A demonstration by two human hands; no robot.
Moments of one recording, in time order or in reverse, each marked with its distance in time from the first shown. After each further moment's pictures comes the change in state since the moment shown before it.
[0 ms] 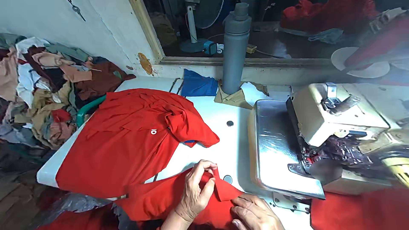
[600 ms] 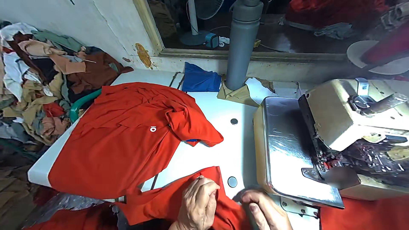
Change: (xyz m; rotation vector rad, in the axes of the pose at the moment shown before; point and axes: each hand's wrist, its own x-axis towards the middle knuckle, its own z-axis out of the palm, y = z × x) left_hand -0.023 0.006 0.000 0.343 0.129 0.254; right_hand 0.016 0.002 -0.005 0.344 0.125 0.124
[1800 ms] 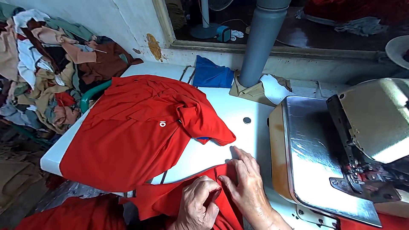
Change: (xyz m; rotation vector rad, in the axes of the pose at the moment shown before) left_hand -0.006 -0.012 -0.016 -0.157 -0.007 -0.137; right_hand 0.079 0.031 0.073 -0.395 0.231 -0.105
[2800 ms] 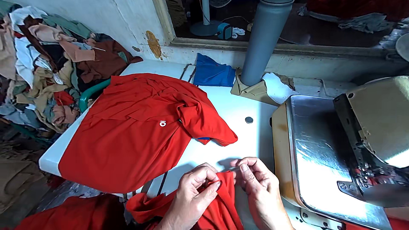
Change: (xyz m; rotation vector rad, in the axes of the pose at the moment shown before) left_hand 0.042 0.011 -0.024 -0.504 -0.171 -0.418; right_hand 0.012 -0.027 -0.026 1.100 0.072 0.505
